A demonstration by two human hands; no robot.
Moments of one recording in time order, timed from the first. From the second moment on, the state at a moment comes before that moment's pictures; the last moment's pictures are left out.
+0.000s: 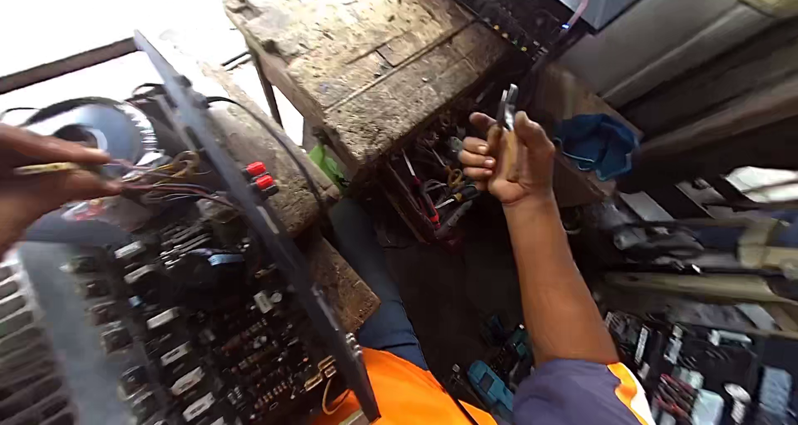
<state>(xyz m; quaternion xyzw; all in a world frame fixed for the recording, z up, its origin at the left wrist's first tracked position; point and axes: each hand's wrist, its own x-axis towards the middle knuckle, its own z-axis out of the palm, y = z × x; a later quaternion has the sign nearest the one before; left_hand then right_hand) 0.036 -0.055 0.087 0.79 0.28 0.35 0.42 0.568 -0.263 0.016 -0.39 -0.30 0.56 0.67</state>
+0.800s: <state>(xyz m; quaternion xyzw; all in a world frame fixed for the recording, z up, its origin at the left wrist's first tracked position) 0.047 -0.069 0.125 0.87 0.21 0.31 0.32 0.348 -0.169 0.116 -0.45 -0.85 -0.07 0.28</state>
